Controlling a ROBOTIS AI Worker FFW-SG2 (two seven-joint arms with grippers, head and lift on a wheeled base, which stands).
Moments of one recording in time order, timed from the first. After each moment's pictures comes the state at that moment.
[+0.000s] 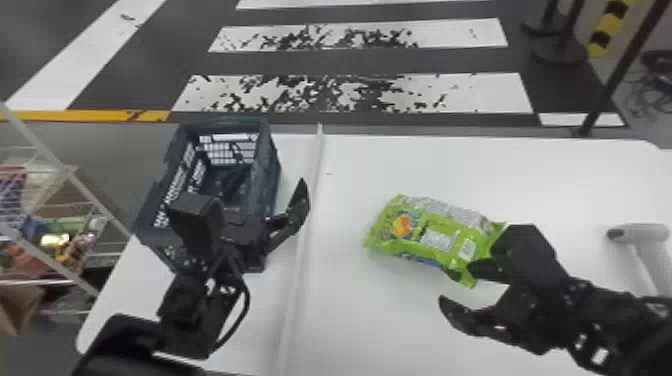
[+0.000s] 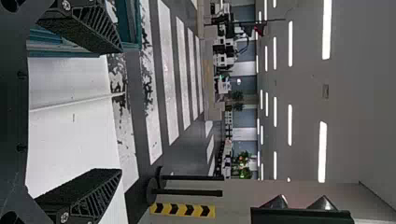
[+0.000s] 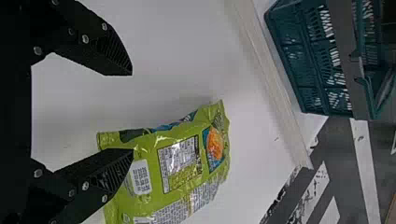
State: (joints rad) left arm 0.41 0.20 -0.05 -2.01 0.11 0.10 -0.07; right arm 0.30 -0.42 0.34 -2.27 0.20 0.97 0.56
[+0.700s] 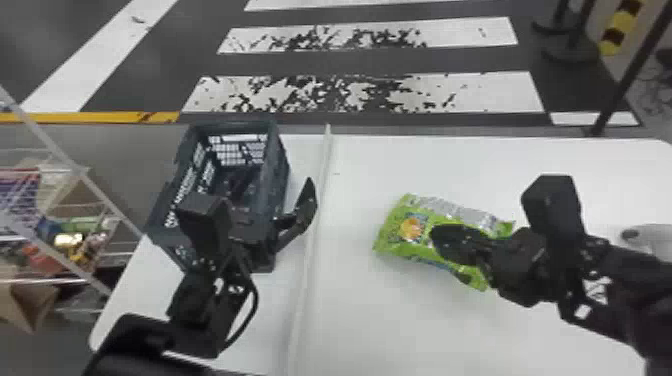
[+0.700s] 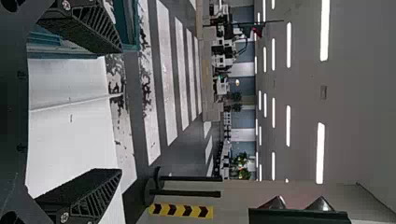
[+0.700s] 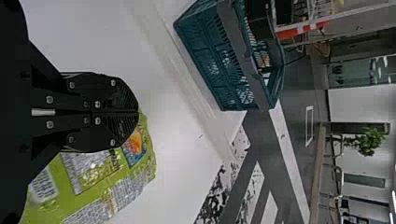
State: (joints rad) left arm 0.41 0.20 -0.04 -2.02 0.11 0.10 -0.06; right arm 0.23 -0.31 0.24 -2.16 0.01 0.75 0.60
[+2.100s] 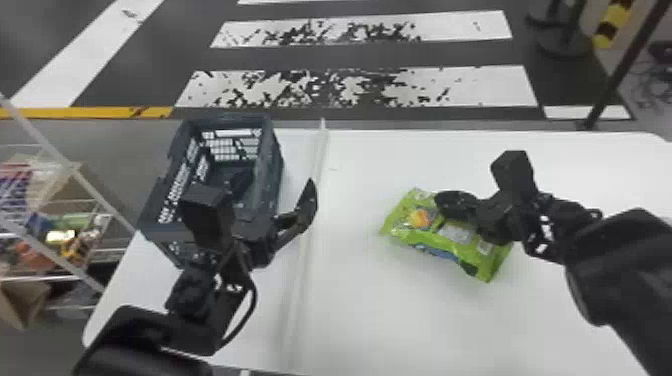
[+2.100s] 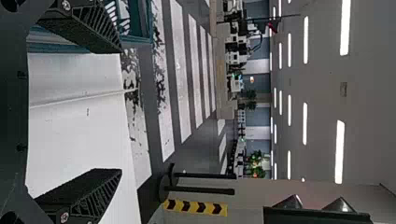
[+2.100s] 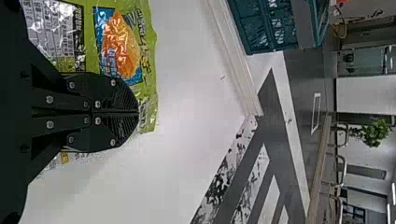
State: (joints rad) left arm 0.41 0.20 -0.06 -2.07 0.11 0.21 -0.05; right arm -0.18 -0.25 0.29 -1.31 0.05 0.30 0.58
